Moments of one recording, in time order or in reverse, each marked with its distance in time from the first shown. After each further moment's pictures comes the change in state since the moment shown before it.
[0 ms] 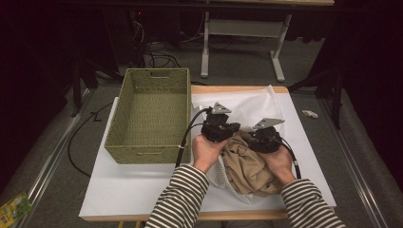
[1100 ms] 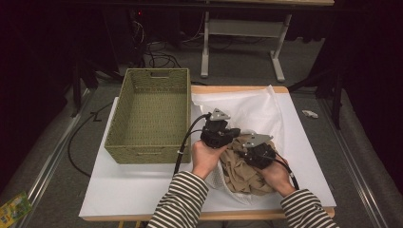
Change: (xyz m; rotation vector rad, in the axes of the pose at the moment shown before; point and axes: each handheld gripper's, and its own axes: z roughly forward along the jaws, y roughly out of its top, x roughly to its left) left arm -0.008 -0.013 -0.006 -0.018 -0.038 0.005; right arm 0.039 -0.015 0.002 0.035 0.014 -0.177
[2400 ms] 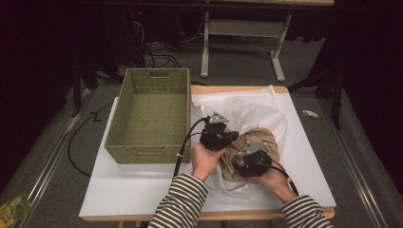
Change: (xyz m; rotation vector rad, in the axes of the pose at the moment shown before) left arm 0.005 -0.011 0.005 0.020 0.007 -0.033; right arm 0.022 -0.015 0.020 0.069 0.041 -0.059
